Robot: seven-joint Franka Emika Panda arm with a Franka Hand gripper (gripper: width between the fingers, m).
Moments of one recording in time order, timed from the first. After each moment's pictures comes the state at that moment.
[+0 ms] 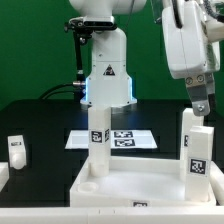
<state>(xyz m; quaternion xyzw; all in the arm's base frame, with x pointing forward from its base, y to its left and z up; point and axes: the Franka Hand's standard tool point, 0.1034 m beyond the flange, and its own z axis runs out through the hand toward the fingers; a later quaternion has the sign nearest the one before) 0.654 0.088 0.157 -0.54 0.83 0.01 0.15</state>
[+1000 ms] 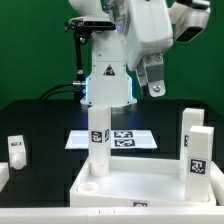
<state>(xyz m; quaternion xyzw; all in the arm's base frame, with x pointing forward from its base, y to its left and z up) 0.636 0.021 0.176 -0.72 0.67 -0.04 0.16</state>
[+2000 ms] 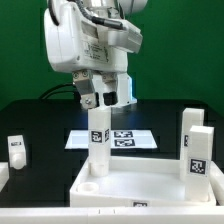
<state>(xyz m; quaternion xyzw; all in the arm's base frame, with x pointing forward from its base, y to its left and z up) 0.609 -0.045 0.156 -0.56 0.82 -0.02 0.15</state>
